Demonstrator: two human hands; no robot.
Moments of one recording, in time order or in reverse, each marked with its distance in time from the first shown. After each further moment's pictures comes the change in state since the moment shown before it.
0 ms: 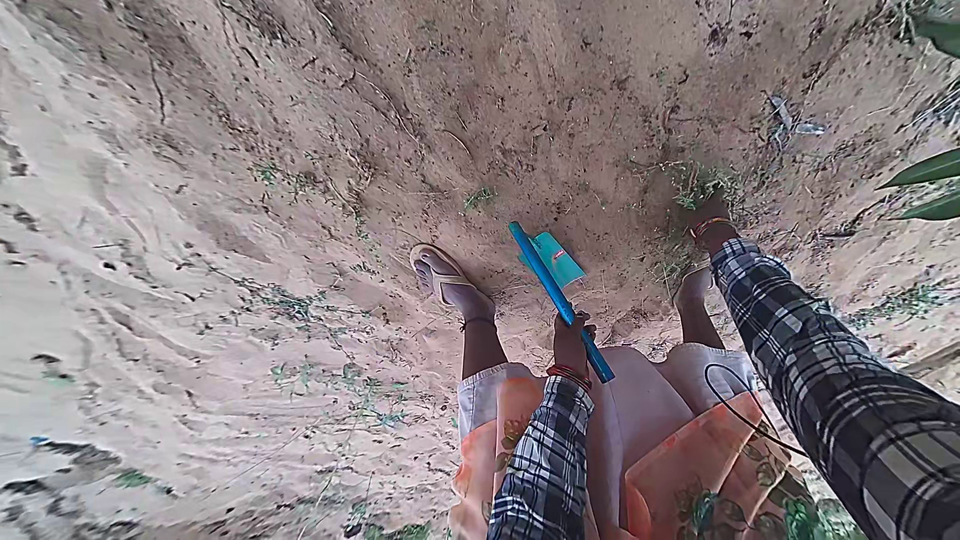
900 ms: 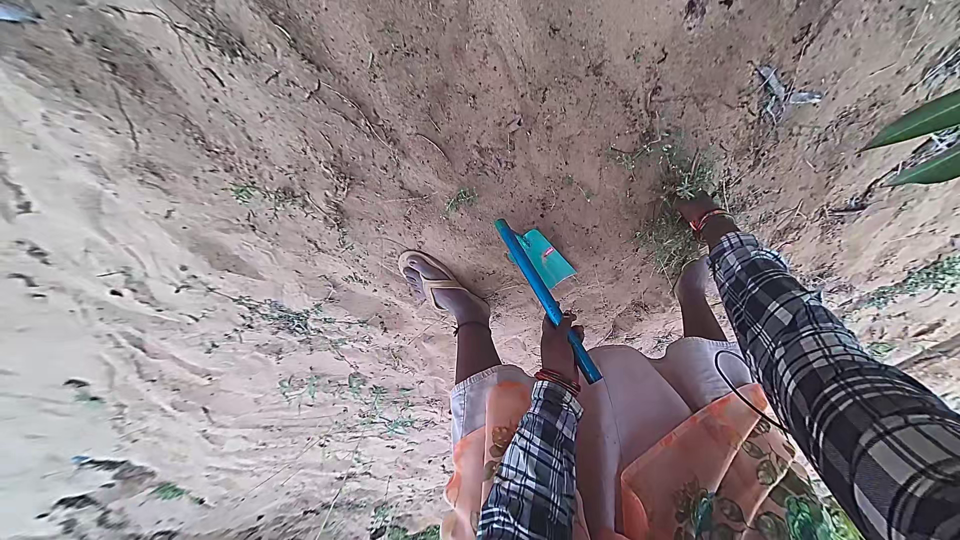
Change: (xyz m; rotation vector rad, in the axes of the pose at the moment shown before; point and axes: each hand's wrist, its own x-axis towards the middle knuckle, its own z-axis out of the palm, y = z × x) left_hand 0.001 -0.008 -0.002 0.028 0.009 0.057; right_hand 0.074 0.049 0.035 0.259 -0.308 0.071
